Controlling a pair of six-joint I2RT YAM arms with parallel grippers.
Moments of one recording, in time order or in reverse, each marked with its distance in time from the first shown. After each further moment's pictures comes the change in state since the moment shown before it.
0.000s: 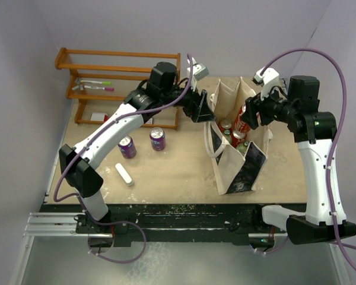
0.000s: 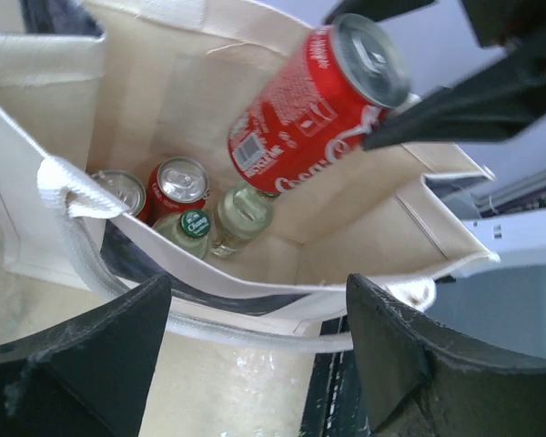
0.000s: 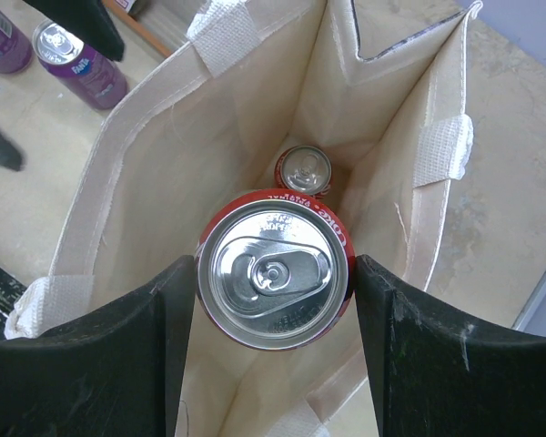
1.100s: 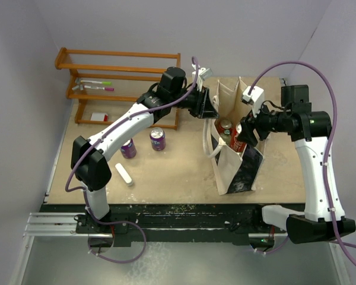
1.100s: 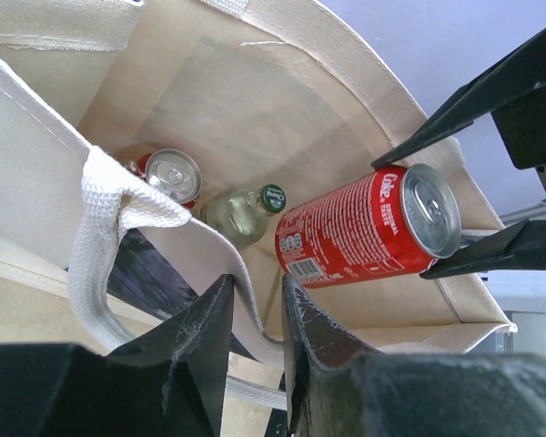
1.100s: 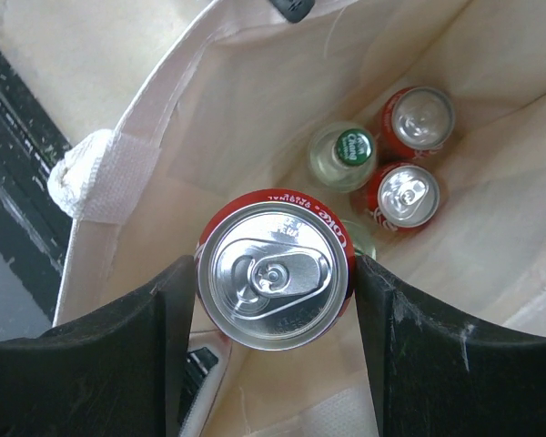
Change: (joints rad) left arm -0.018 0.117 -0.019 0.115 -0.044 -0.230; right arm -0.001 0.013 -0.053 -0.245 -0.183 -0.280
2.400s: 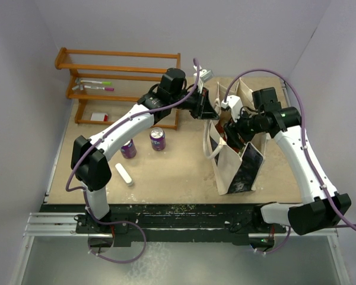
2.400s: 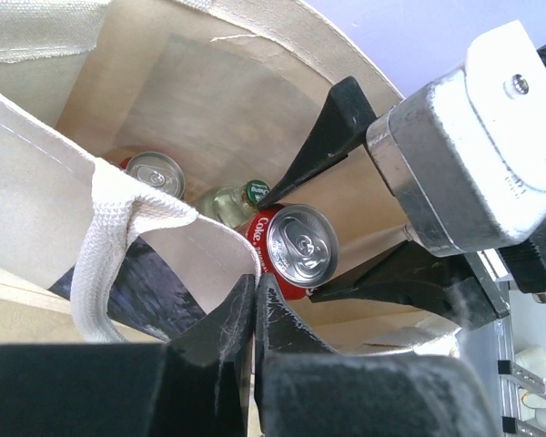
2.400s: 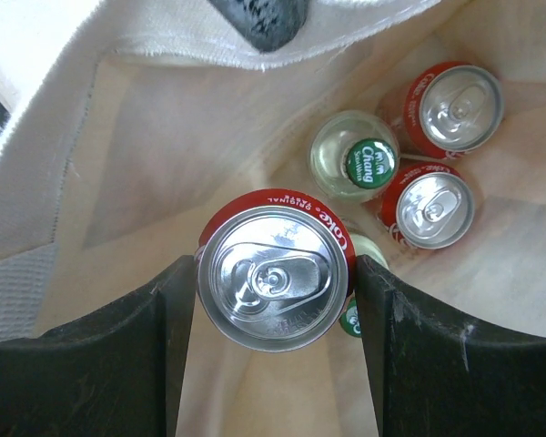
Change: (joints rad) left arm 0.000 0.000 -0.025 0.045 0.068 0.024; right arm 0.175 0.086 -0.151 0.151 0.183 0.084
